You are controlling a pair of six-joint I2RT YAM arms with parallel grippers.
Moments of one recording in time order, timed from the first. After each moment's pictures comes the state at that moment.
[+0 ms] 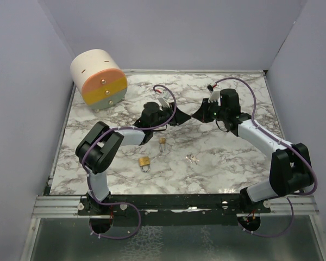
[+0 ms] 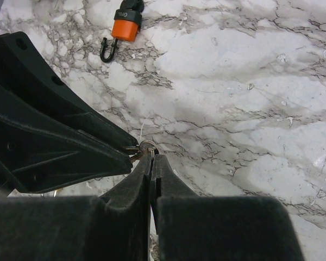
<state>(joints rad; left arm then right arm) -0.62 1.85 0.94 0.80 0.41 -0.79 0.33 1.47 0.96 -0.02 -0.40 0.27</state>
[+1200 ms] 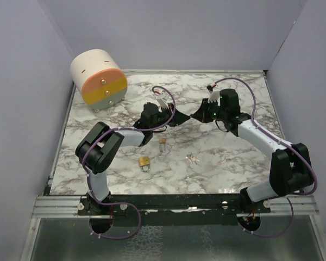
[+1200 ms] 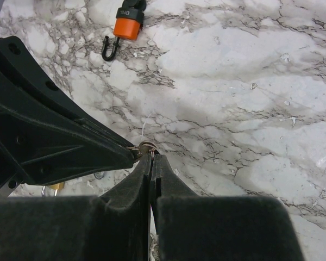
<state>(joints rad) -0.62 1.85 0.92 0.84 0.40 -0.81 0.33 1.47 0.96 -0.03 -0.41 0.26</state>
